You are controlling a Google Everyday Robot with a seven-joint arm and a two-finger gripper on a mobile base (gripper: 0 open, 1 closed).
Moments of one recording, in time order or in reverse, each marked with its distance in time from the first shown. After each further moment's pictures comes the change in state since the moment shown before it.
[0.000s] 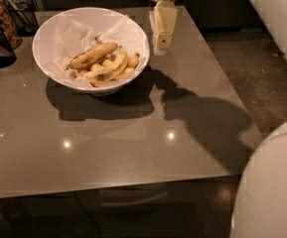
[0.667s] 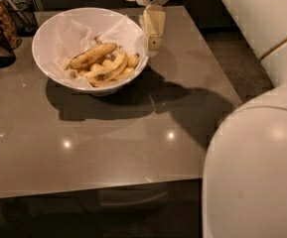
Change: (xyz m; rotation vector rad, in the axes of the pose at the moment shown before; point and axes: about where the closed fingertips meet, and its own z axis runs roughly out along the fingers) arm -0.015 -0.014 0.027 -0.050 -0.018 -0.046
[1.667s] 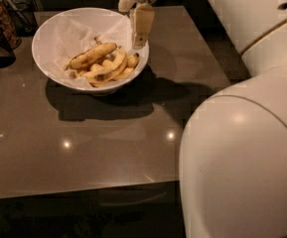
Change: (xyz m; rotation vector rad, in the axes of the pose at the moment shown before) arm -0.015 -0.018 0.009 -0.008 -0.035 -0.015
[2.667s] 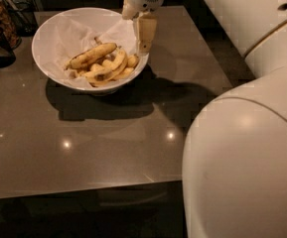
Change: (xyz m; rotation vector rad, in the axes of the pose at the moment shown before) arm 0.012 0.010 0.013 -0.025 0.055 -0.011
